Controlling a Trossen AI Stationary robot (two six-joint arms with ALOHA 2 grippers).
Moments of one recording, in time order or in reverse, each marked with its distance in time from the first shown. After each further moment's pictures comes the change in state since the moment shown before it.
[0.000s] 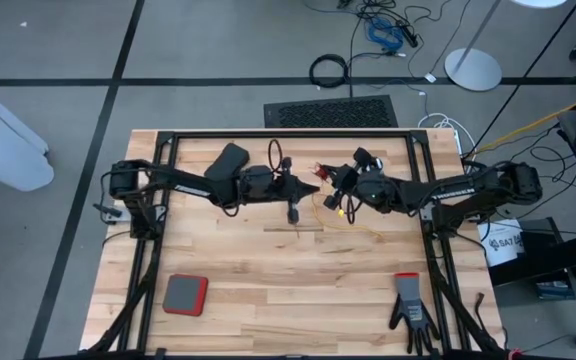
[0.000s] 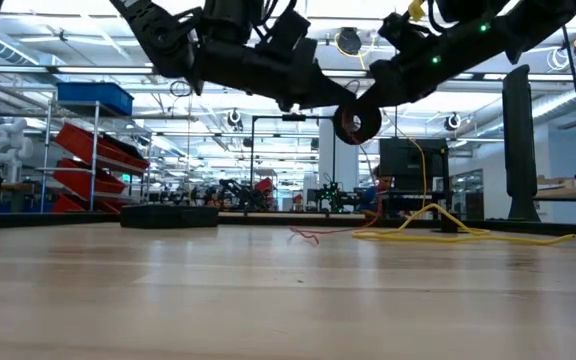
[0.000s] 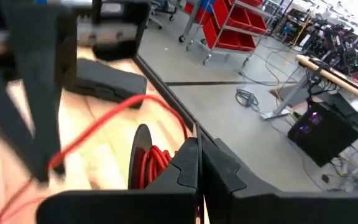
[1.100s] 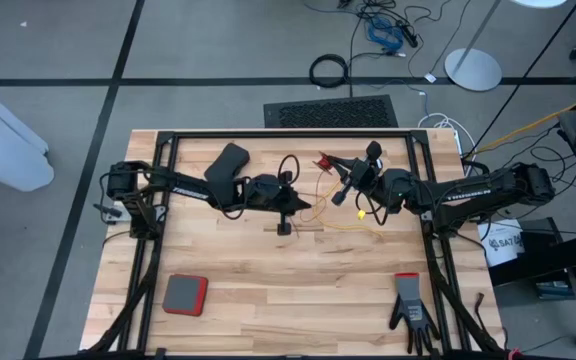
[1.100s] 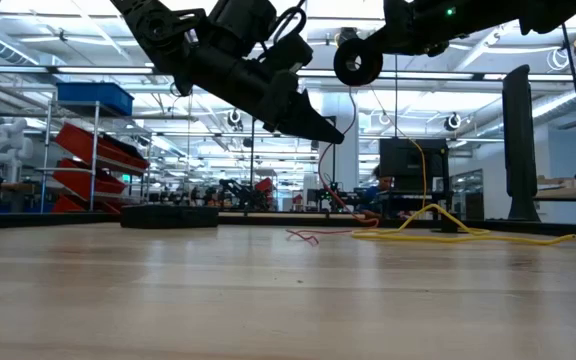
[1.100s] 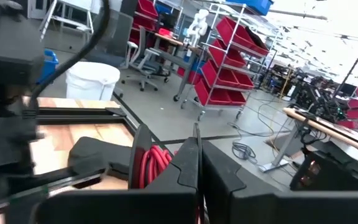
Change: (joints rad) left arm -0.043 0.007 0.000 -0.259 0.043 0.056; right arm 0.055 -0.134 0.000 0.199 0.011 -0.139
